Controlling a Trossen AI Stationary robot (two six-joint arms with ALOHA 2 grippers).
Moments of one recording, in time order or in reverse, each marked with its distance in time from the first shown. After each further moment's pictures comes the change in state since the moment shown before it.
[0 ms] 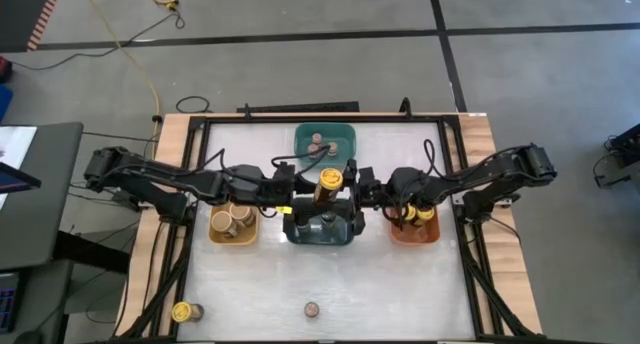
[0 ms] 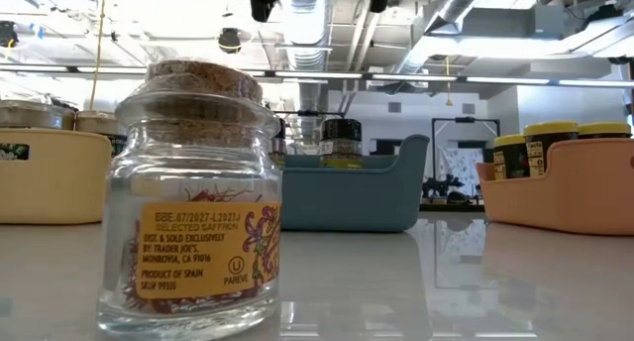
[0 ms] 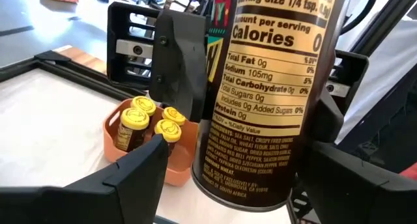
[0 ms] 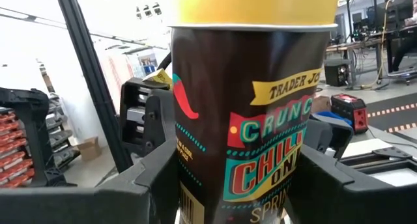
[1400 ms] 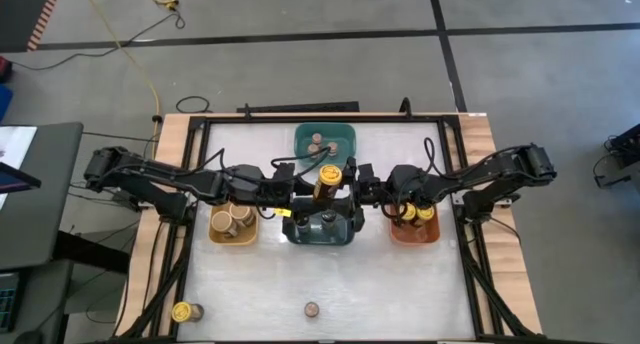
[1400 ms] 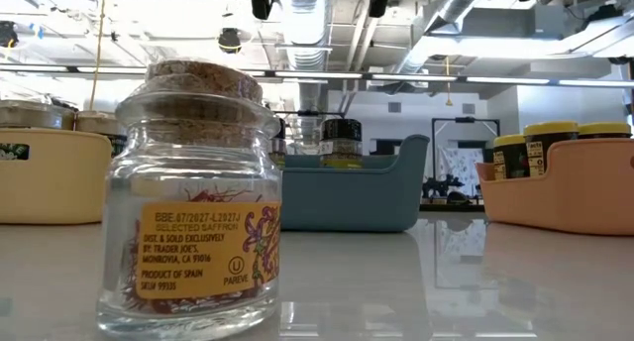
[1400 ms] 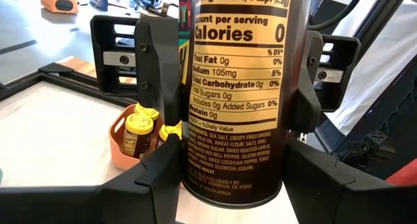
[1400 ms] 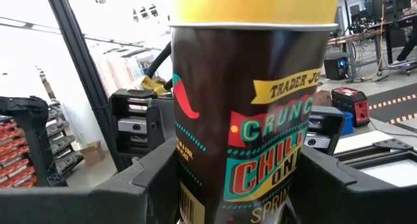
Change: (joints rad) left arm 0.000 -0.001 0.000 -0.003 -0.002 0.077; right arm -0.017 0.000 0.000 -0.004 -0.009 0.049
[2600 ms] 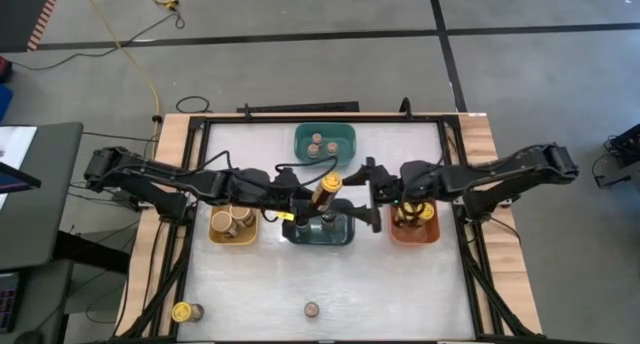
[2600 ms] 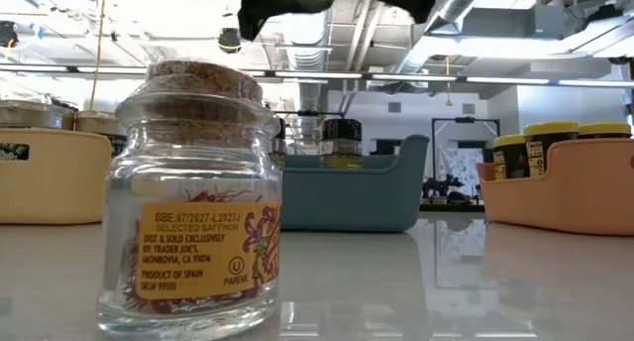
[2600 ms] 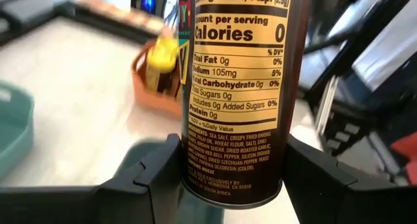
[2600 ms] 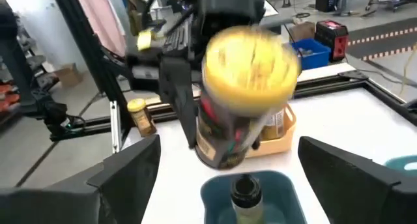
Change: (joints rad) left arm -0.003 0.000 0.000 -0.214 0.002 -0.018; right arm 0.005 -0.257 0.000 -0.612 0.001 -0.054
